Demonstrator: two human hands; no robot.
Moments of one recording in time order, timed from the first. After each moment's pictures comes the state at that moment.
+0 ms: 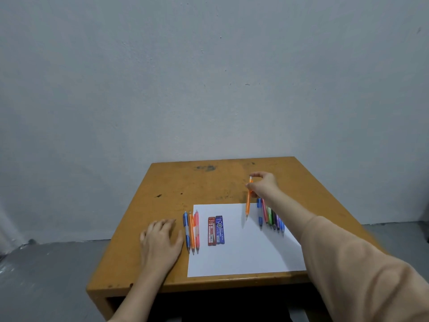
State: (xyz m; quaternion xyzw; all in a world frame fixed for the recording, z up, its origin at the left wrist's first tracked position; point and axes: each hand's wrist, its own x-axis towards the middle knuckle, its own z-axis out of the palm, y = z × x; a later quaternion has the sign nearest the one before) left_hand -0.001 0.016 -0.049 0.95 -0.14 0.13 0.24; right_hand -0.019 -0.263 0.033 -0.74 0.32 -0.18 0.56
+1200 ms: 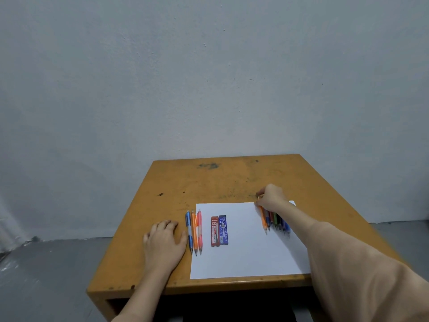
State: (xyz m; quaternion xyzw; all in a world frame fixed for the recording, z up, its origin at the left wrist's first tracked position) left_hand 0.009 0.011 -0.053 0.97 -0.13 0.08 0.19; right_hand -0.007 -0.294 -0.016 -0.92 0.32 -0.04 0.24
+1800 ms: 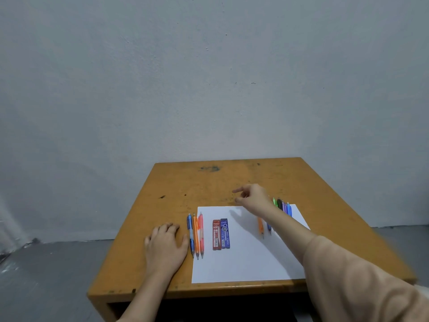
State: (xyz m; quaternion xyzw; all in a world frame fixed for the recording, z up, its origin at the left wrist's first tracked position) left_hand 0.007 0.010 -0.052 0.97 -0.13 0.08 0.19; right_hand -0.016 -0.235 0.010 -0.89 0.17 -0.12 0.40
